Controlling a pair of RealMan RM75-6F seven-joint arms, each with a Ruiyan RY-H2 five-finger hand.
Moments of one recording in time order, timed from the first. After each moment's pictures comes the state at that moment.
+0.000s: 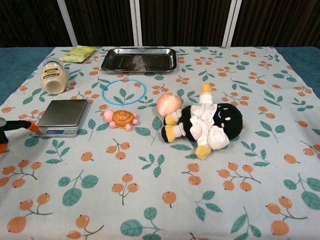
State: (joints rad) left arm -0.45 -1.31 0.06 -1.48 1.35 0.93 0.35; right arm 0.05 -1.26 0.09 -1.63 -1.45 1.54 -0.25
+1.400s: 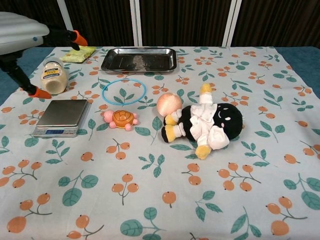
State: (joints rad) left arm -0.62 -1.25 -0.16 -1.78 1.27 1.02 0.60; right arm 0.05 -1.26 0.10 -1.63 -1.45 1.54 -0.24
